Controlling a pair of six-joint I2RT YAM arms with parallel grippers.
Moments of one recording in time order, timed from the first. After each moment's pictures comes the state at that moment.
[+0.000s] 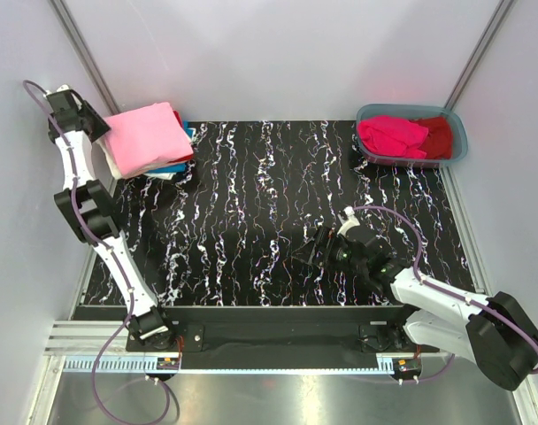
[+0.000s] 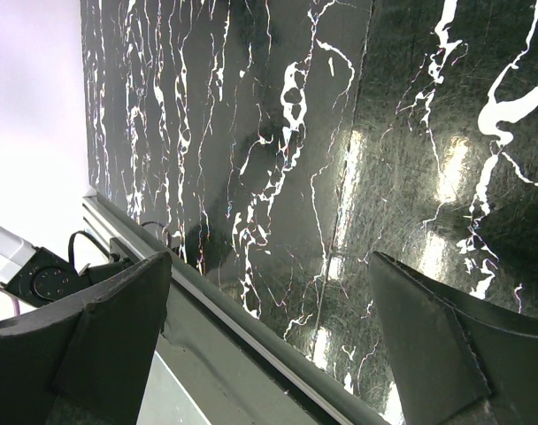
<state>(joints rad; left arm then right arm) 0.46 2.35 2.33 -0.55 0.21 -0.36 0.66 1.05 0.34 0.20 -0.20 0.94</state>
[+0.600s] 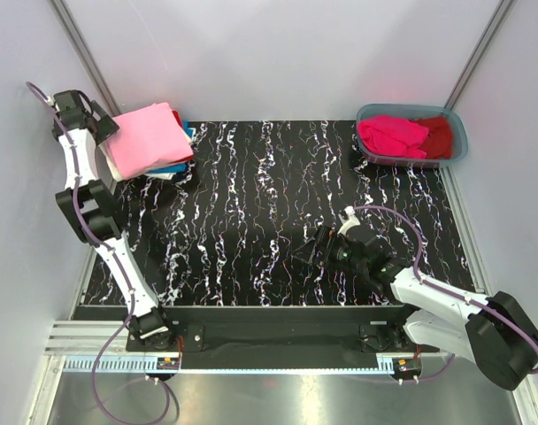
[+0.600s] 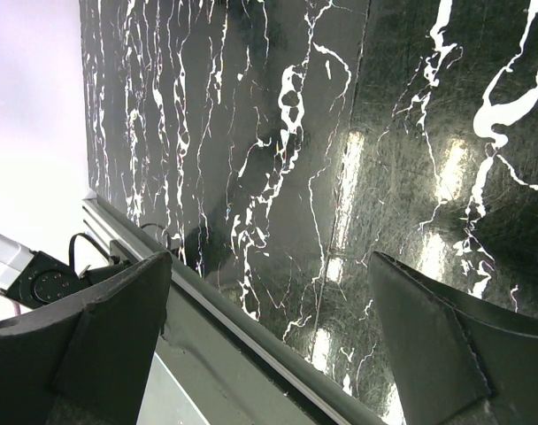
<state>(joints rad) 0.43 2.31 2.29 -0.67 -0.03 -0.37 0.65 1.05 0.34 0.20 -0.20 0.94</state>
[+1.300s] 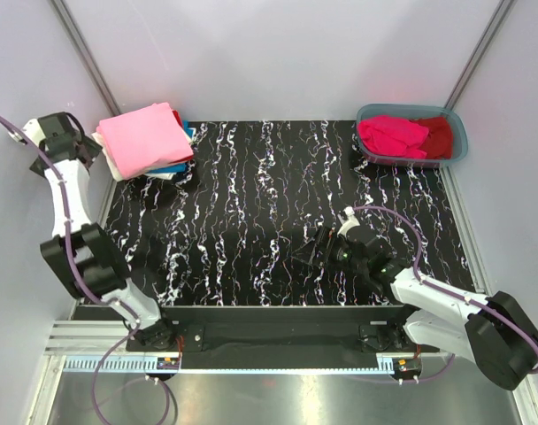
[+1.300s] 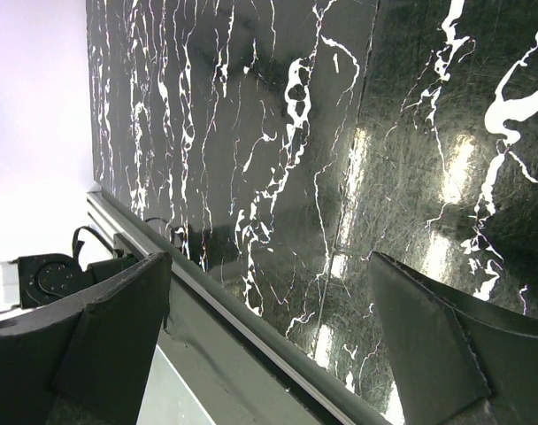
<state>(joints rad) 0.46 1.69 1.63 -0.65 -0.31 -0.57 0.65 1.05 0.33 0.22 -0.23 0.94</state>
